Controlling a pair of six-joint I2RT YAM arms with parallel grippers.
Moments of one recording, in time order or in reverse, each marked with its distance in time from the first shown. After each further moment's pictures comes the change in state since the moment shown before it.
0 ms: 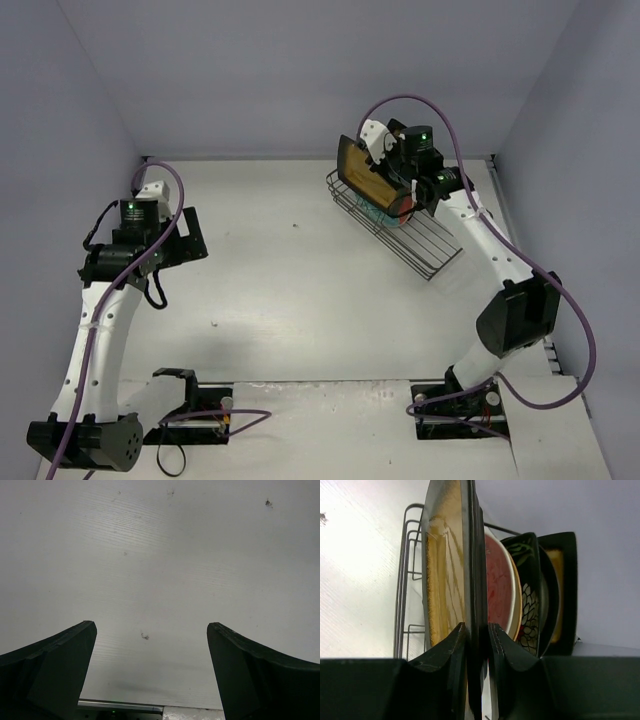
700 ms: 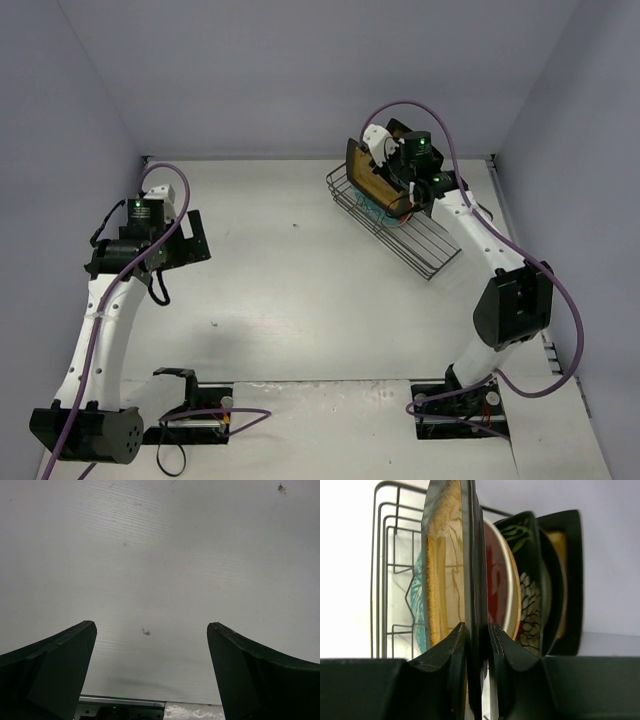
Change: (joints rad) left arm 0.000 0.032 -0.029 0.000 0.006 0.003; right arm -0.031 0.056 -0.059 0.094 0.045 -0.011
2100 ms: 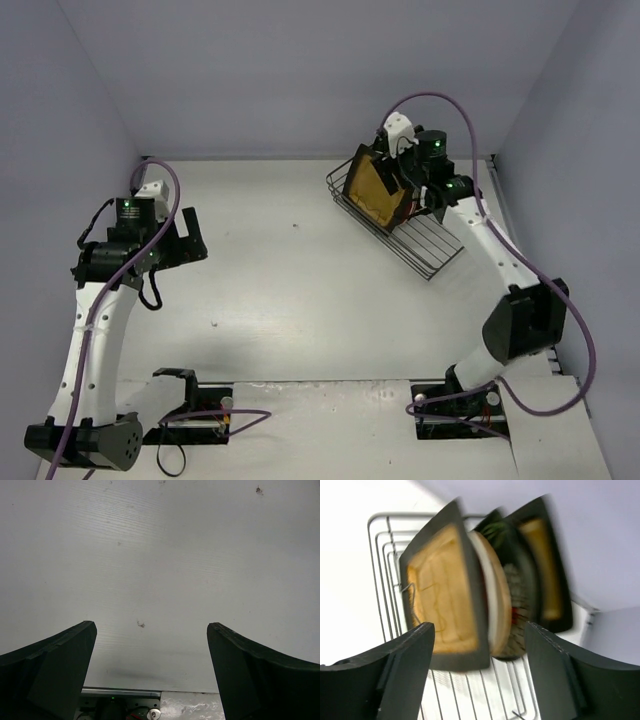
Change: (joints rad) left arm -0.005 -0.024 0.088 -0.083 0.032 -0.005; right arm -0.025 -0.066 -0.060 0.058 0.026 0.214
